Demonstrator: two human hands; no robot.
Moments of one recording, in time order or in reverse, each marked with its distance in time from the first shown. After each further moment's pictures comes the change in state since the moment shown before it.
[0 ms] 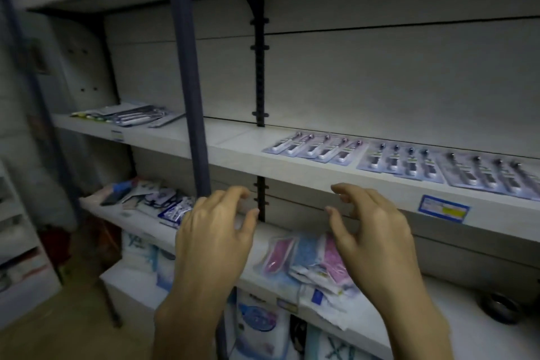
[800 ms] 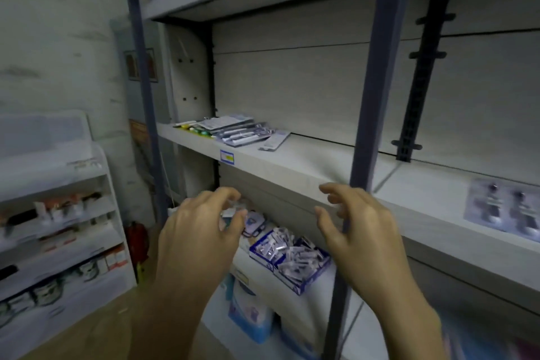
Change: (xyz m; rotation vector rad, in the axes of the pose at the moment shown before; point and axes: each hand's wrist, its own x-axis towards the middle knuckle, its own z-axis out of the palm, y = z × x) left_hand 0.148 -0.306 -0.059 0.180 0.113 -0.179; right_hand 0.131 -0.211 0.269 0.233 -0.127 -0.201
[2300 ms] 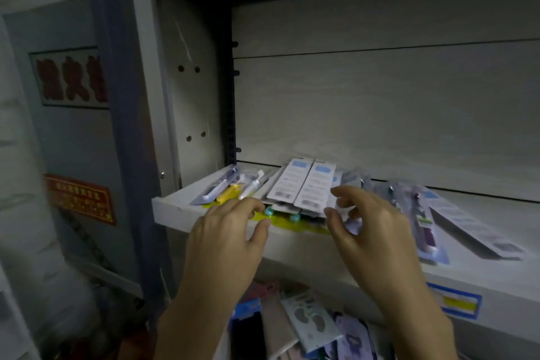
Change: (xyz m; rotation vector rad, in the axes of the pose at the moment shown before) left_hand 0.434 -0.373 0.172 -0.264 -0.180 0.283; right_hand 0.338 -0.116 0.445 -0.235 0.171 0.212
